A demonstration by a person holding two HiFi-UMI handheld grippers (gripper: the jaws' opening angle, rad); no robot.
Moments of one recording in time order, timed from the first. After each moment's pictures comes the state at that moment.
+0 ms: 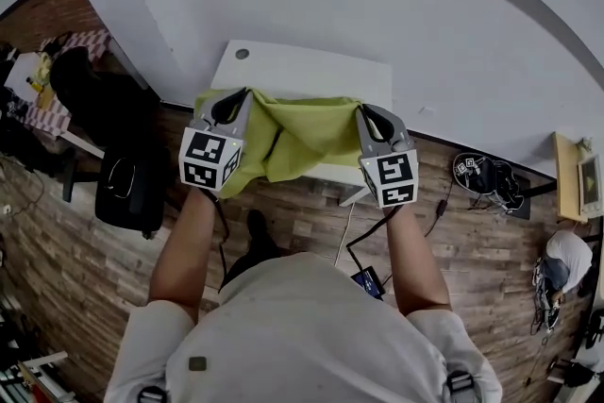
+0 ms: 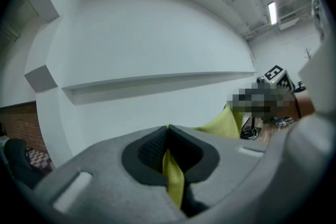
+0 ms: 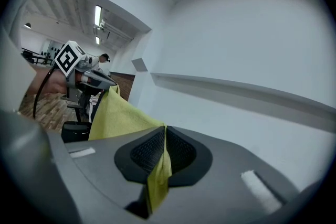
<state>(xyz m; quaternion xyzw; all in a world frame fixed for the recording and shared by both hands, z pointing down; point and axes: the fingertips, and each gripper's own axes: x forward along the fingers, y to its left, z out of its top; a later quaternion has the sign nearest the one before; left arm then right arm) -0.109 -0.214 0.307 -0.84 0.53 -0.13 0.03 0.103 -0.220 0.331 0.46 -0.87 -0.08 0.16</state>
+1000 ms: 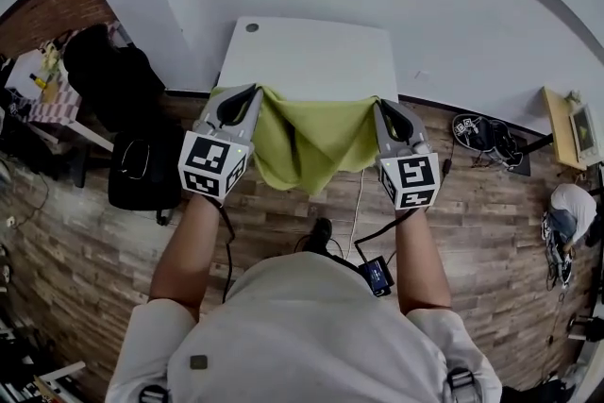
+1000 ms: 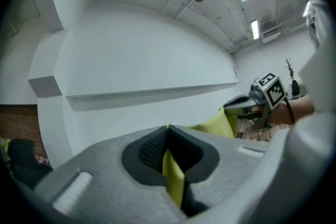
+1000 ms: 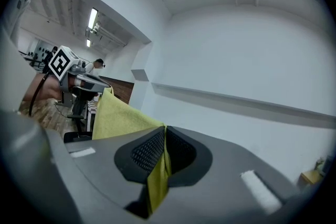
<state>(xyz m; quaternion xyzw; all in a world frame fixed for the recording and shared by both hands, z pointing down) -0.169 -0.005 0.276 -0.88 0.46 -0.08 0.05 0.043 -0.002 0.297 0.52 -0.84 -0.08 0.12</state>
